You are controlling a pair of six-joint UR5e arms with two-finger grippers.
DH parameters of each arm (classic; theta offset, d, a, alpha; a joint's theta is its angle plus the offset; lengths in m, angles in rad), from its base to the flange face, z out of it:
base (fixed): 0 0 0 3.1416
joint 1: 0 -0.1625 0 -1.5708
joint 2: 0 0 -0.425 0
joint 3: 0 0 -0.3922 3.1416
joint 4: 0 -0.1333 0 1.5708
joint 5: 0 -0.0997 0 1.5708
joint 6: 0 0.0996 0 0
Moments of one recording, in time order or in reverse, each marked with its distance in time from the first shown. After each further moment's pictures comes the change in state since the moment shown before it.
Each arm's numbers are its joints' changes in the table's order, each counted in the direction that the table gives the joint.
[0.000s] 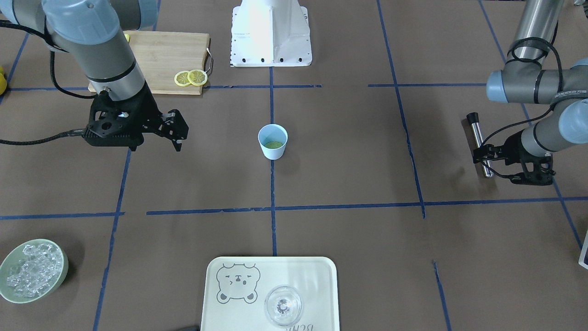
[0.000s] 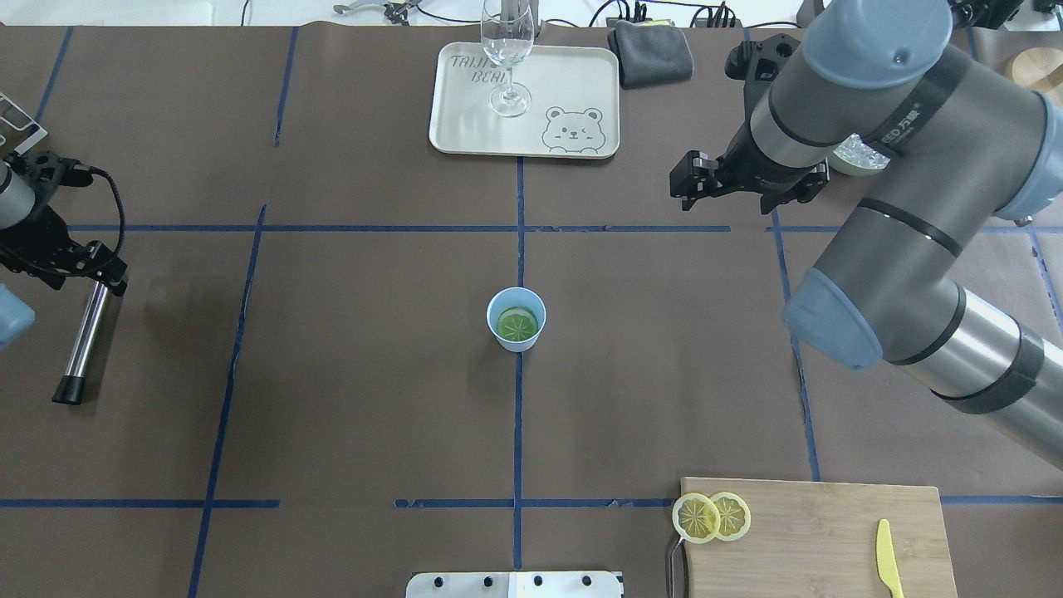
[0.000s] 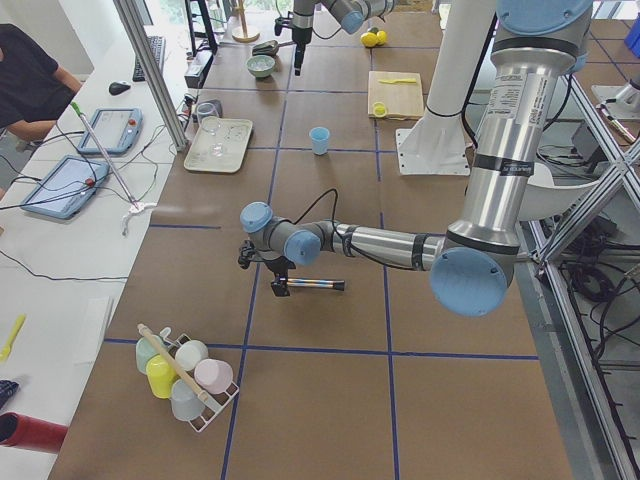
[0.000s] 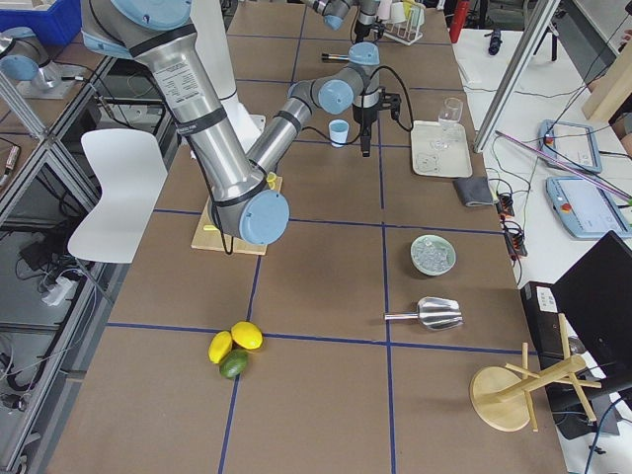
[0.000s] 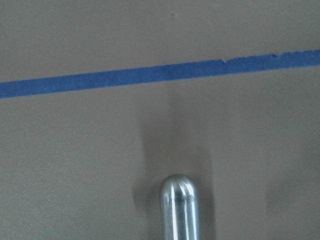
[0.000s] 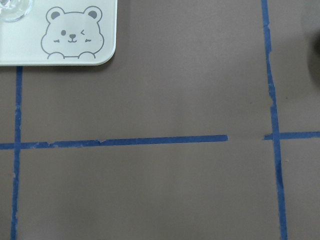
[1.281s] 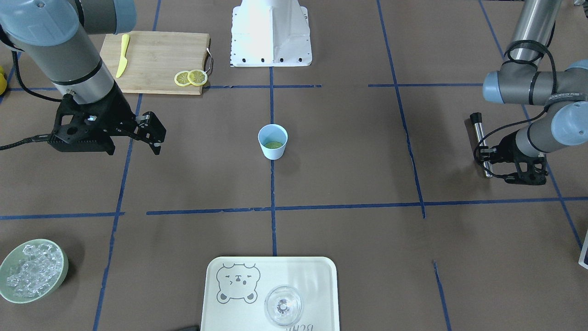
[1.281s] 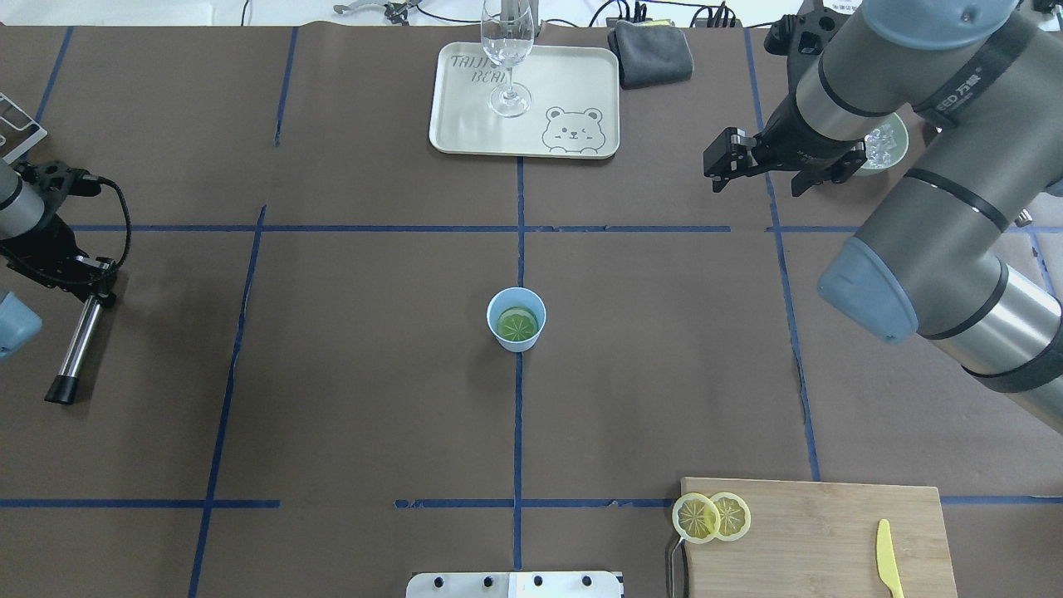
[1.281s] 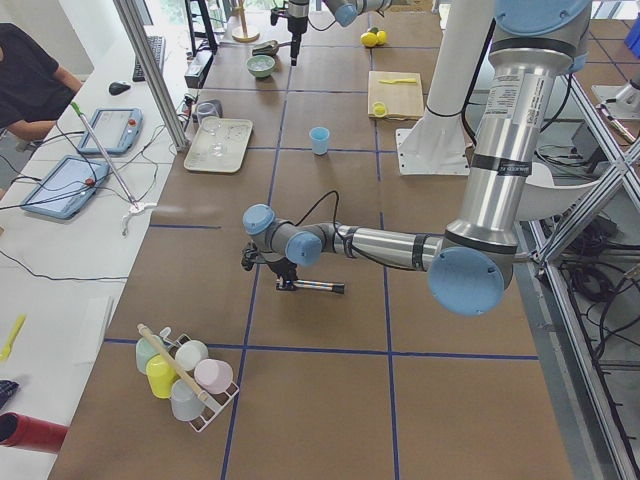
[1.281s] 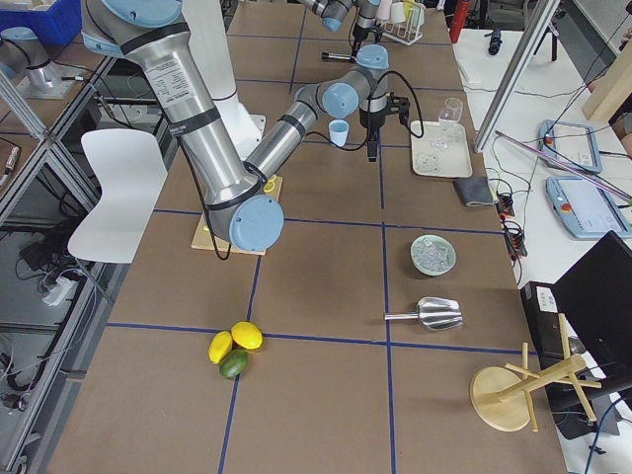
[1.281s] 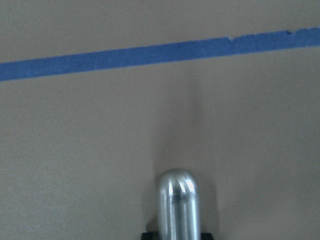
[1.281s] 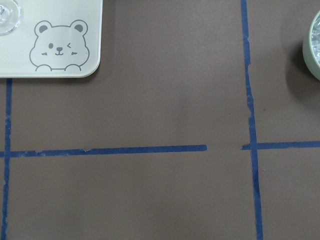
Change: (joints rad) left arm -0.017 0.000 0.005 -0.001 -0.001 0.000; right arm -0.056 -0.023 0.006 -0.003 -0.047 -0.038
